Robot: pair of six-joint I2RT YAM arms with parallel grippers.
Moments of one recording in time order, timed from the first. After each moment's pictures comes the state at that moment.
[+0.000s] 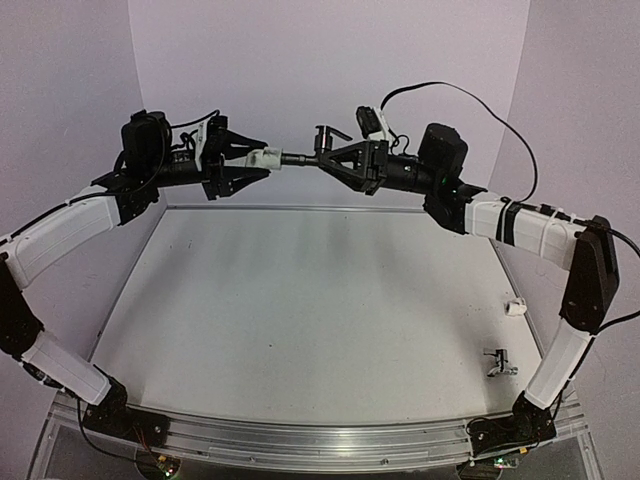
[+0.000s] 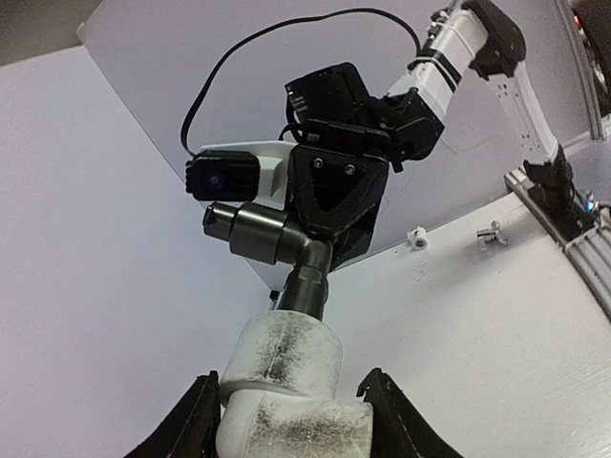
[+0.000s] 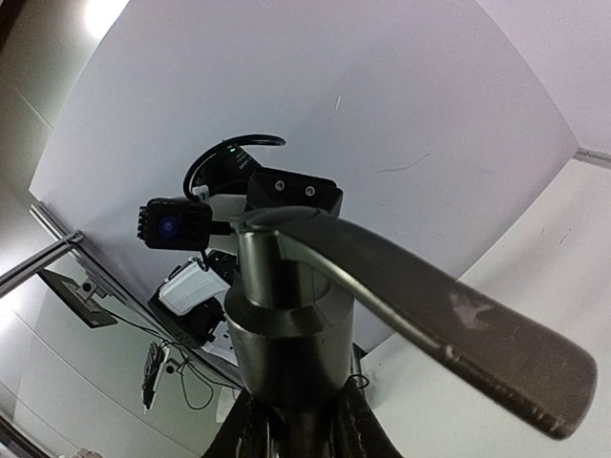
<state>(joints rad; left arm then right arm) -0.48 1.41 1.32 0.12 0.97 0.57 0.62 1.75 1.49 0.50 -0.90 1.01</state>
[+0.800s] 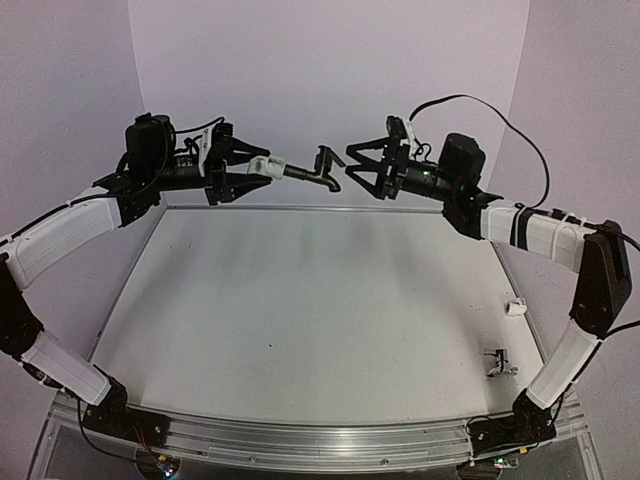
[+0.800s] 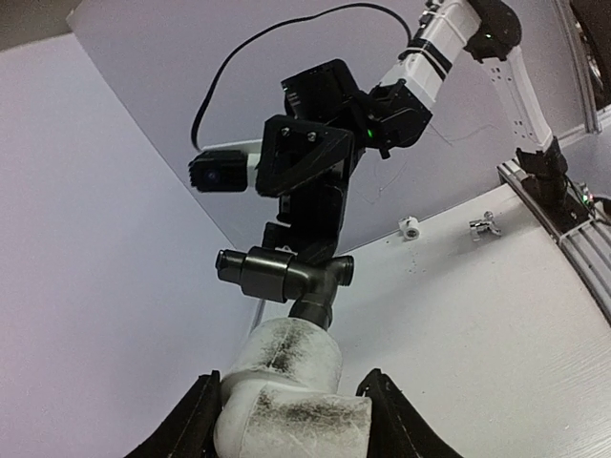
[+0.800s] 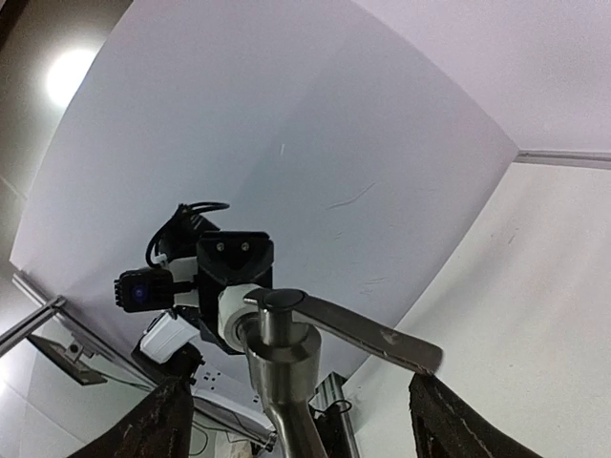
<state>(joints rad) -0.48 1.42 1.32 0.09 0.95 0.60 0.53 1.69 1.36 0.52 -0.81 1.06</state>
